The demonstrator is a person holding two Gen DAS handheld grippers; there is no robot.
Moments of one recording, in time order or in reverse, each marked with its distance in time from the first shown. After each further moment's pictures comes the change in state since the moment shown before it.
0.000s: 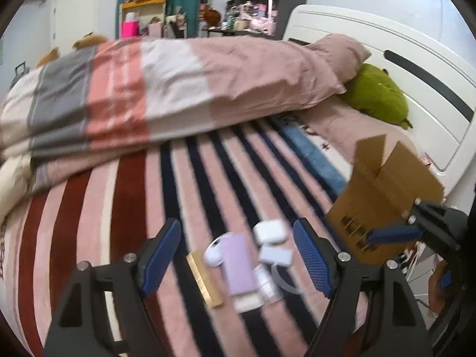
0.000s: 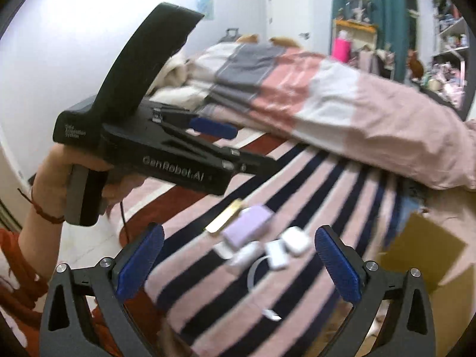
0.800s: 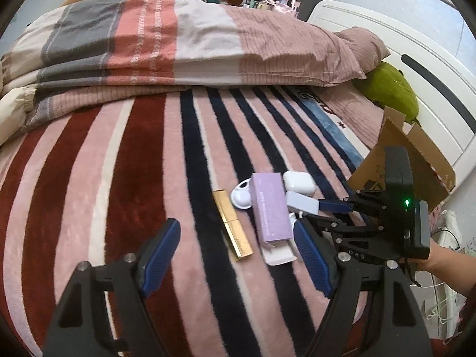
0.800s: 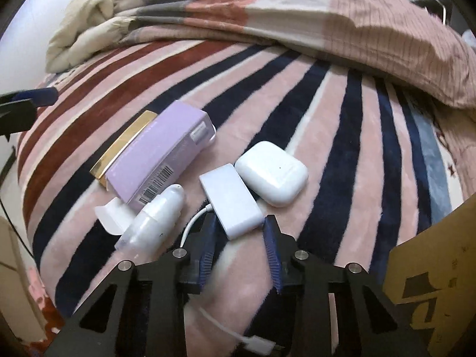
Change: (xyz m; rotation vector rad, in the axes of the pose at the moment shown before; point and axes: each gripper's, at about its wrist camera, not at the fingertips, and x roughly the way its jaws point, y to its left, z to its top) left arm 0.023 0.041 -0.068 -0.118 0.065 -0.054; right arm 0.144 -0.065 -0.076 0.144 0.235 -0.214
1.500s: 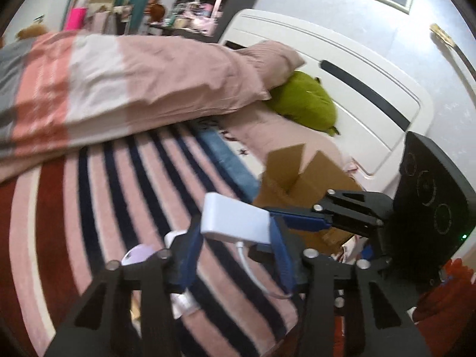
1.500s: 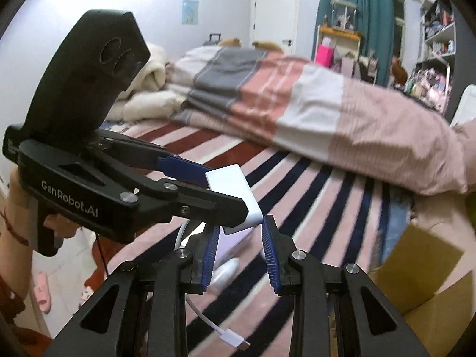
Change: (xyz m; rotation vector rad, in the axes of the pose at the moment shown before) left arm -0.027 -0.109 0.089 0.164 -0.039 -0.351; right arm -0.169 0.017 0.047 -0.102 -0.333 0.054
